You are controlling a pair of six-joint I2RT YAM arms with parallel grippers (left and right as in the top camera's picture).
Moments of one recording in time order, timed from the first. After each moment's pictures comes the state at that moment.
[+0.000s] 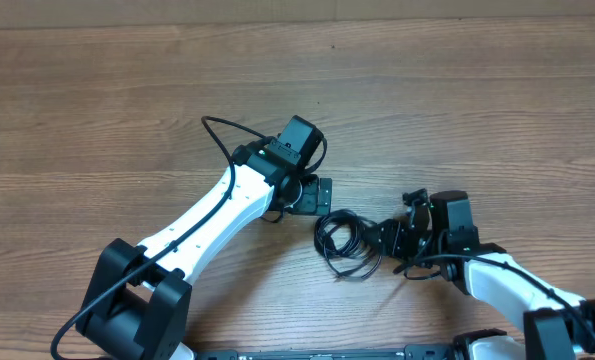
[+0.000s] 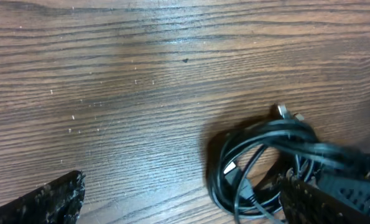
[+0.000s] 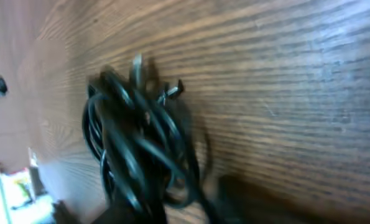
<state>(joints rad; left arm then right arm) -0.59 1.73 1.24 -0.84 0.09 -0.52 0.17 1.40 0.35 -0.01 -0.66 0.55</state>
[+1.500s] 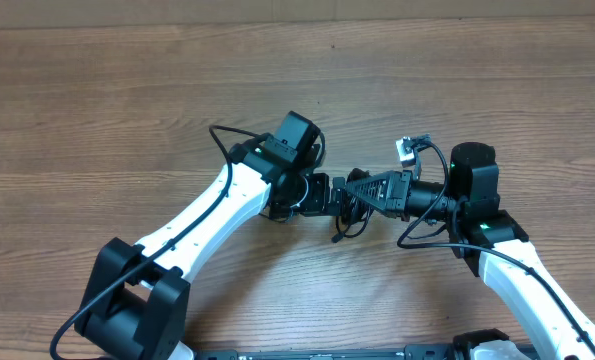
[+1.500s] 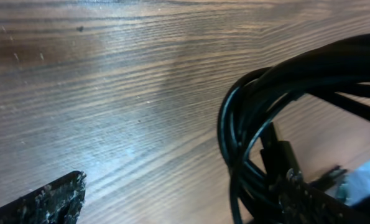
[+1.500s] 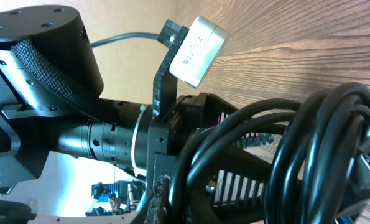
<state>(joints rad) -0.57 1.73 1.24 -0.79 0.40 -0.54 0.17 1.24 0.61 0.09 -1.05 0.87</state>
